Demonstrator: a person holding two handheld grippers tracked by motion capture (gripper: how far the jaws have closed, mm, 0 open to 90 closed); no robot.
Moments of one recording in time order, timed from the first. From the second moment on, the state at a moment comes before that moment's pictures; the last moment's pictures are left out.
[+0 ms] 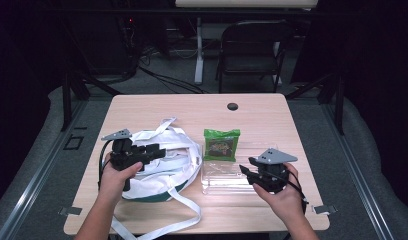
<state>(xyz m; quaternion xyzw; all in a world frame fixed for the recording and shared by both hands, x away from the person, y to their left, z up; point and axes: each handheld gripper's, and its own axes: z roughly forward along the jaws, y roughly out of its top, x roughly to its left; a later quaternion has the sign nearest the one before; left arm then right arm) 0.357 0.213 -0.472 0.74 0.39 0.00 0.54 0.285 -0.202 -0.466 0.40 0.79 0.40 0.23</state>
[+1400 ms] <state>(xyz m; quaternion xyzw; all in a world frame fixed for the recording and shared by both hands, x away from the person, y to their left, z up) 0.358 0.210 -0.479 0.75 0.39 0.00 0.53 0.273 -0.204 -0.515 0.40 0.78 0.44 0.22</state>
